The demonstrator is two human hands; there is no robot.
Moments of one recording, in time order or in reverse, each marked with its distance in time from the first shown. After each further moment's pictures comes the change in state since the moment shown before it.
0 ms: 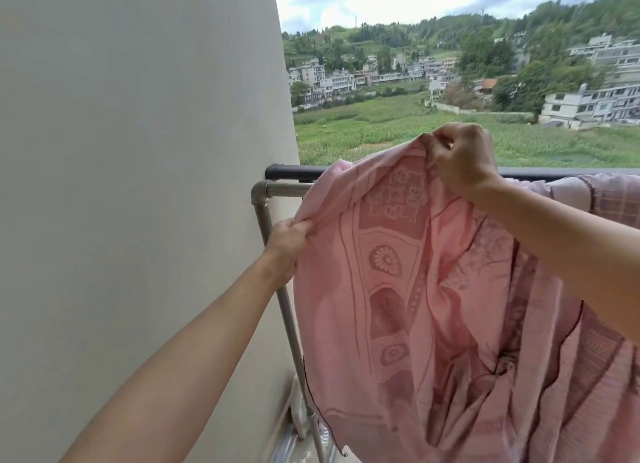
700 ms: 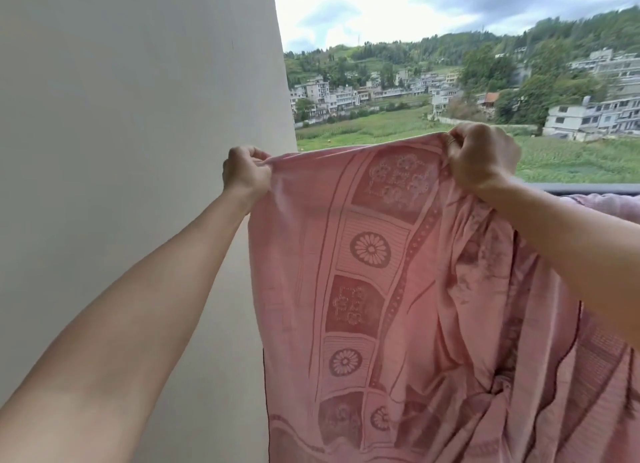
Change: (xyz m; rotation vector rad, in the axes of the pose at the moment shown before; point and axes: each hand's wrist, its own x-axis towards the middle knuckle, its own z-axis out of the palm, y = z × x) left_hand 0.042 0.110 -0.038 0.409 0.418 0.350; right_hand 0.014 0.012 -0.036 -0.353 0.093 0.049
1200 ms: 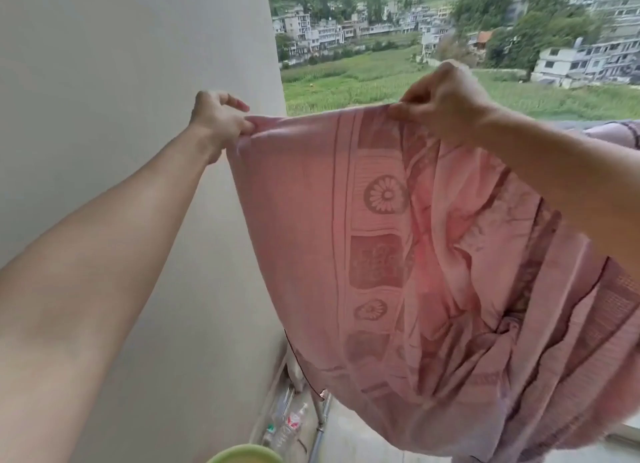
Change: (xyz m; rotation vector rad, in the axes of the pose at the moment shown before) left_hand 0.006 -0.041 -0.012 0.040 -0.194 -0.055; right_hand -0.037 -0.044 0.005 0.234 -0.427 -0.189
